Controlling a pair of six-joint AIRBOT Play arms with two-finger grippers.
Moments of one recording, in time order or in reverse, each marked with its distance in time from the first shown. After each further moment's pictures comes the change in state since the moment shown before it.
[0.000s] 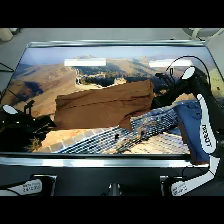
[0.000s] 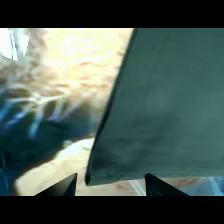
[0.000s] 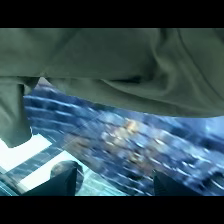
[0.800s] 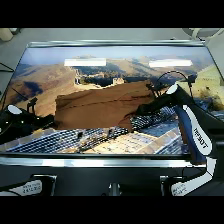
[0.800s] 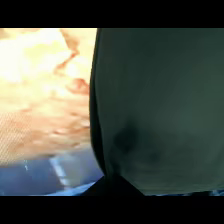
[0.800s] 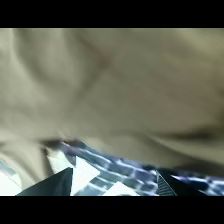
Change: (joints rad) left arm -0.058 0.019 -0.019 -0.019 0.086 0.009; right arm 0.099 0.001 -0.277 0.212 -0.314 0.088
